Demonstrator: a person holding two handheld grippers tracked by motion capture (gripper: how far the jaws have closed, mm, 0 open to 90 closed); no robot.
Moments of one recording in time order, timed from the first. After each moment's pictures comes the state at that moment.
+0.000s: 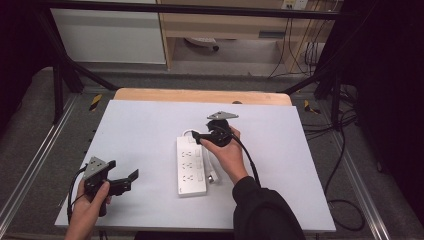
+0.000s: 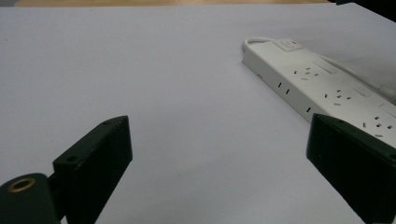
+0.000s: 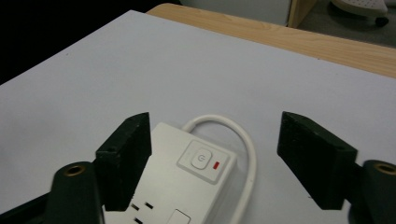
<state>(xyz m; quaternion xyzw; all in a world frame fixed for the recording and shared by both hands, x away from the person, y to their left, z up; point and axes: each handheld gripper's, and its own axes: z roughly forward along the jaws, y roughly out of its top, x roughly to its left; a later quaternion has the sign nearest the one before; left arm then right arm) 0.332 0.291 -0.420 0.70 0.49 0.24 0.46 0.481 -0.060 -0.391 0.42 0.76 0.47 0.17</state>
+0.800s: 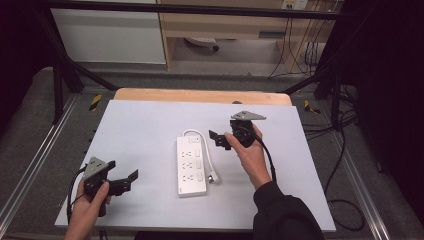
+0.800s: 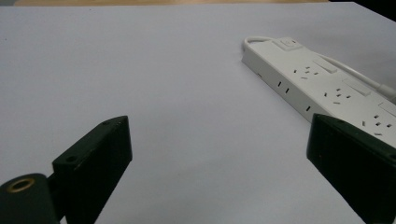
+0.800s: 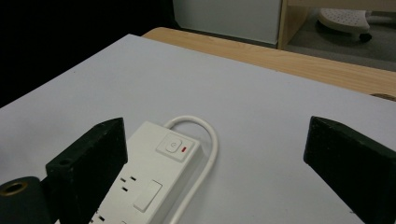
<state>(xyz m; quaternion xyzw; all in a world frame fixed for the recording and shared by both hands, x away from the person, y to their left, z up) 0.332 0.292 -0.420 0.71 0.49 0.24 0.46 0.461 -0.121 -0.369 0.42 0.74 0.50 0.17</state>
